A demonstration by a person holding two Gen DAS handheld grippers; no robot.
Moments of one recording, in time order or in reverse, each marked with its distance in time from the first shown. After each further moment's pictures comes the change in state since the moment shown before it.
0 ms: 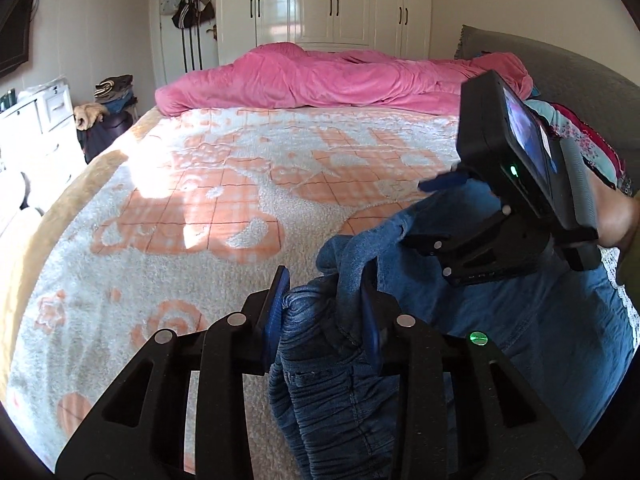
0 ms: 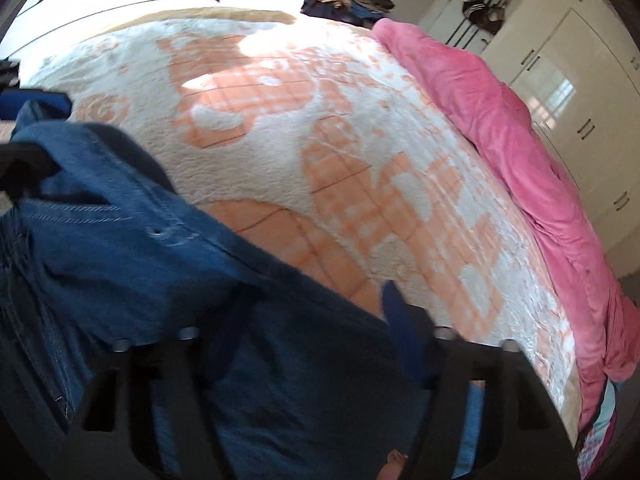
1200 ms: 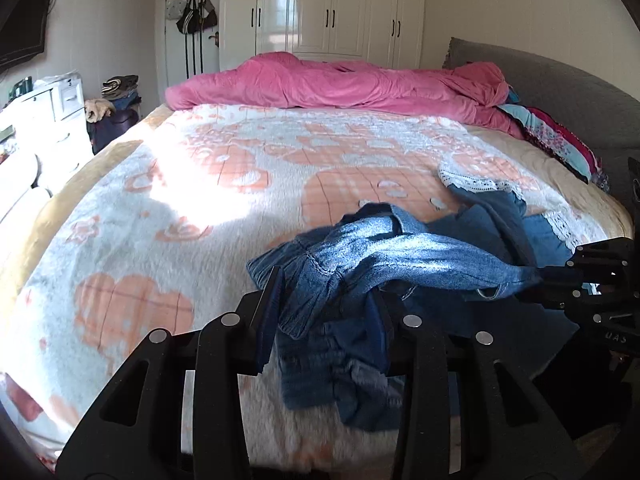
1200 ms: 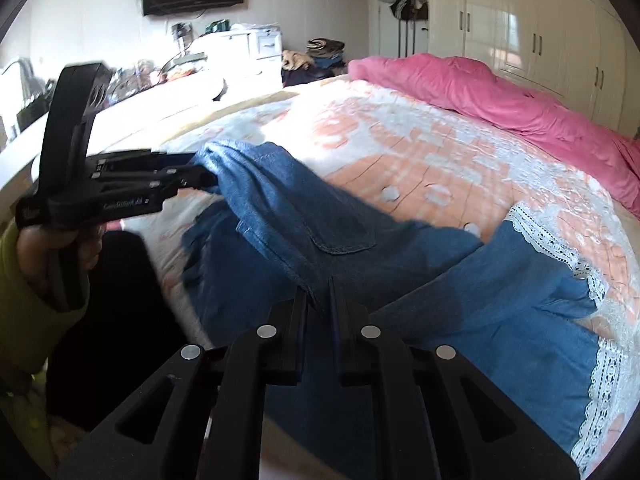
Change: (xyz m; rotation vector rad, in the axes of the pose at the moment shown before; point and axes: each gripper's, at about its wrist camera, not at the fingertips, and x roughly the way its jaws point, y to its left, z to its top) left arm -0.110 -0.026 -0.087 -0.018 -0.039 -0.032; right arm -0.194 0.125 -0.145 0.425 -0.248 0.167
